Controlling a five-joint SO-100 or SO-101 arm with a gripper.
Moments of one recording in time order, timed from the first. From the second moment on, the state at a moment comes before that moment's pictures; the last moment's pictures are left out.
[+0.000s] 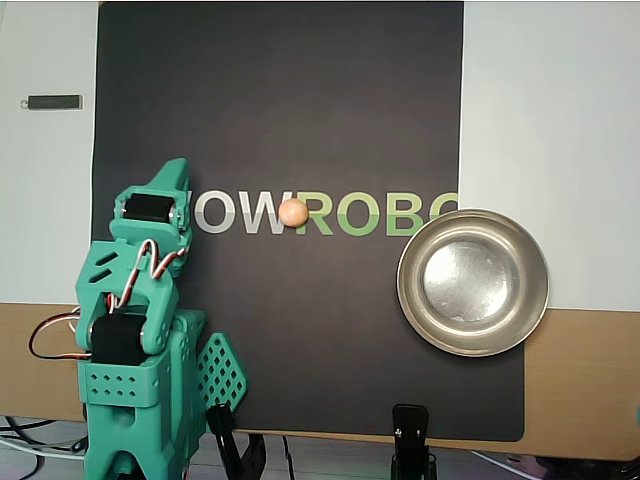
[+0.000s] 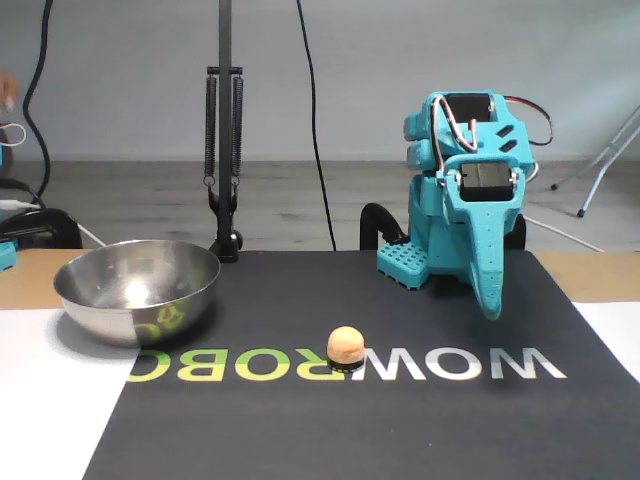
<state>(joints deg) 1.2 192.2 177.1 47.0 0.9</state>
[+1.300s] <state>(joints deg) 1.2 192.1 176.9 47.5 0.9</state>
